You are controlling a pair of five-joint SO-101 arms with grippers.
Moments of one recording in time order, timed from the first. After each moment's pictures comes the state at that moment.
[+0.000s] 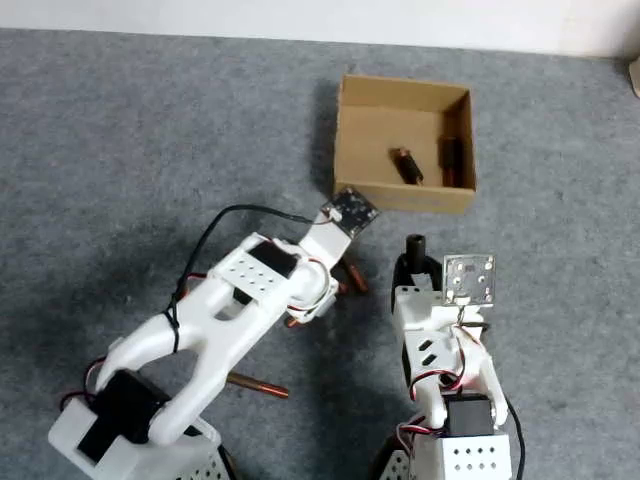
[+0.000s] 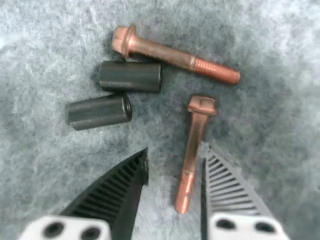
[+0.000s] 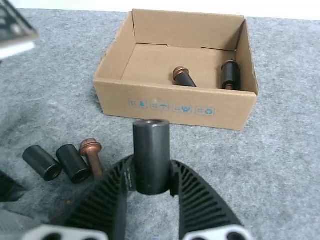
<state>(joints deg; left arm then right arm) 26.9 -8.6 40.9 46.7 -6.1 -7.4 -104.1 95.5 39.5 2.2</state>
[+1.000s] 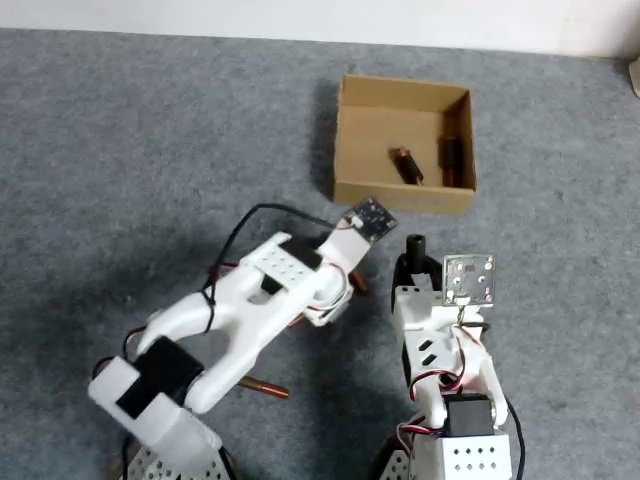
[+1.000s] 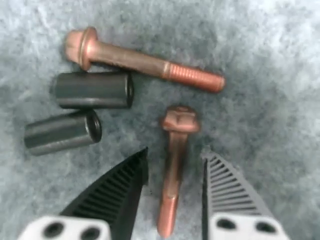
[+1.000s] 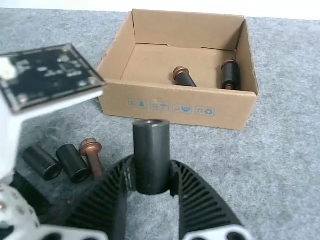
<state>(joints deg) 27.6 9.2 30.7 47.7 -6.2 -7.4 -104.1 95.5 39.5 2.2</state>
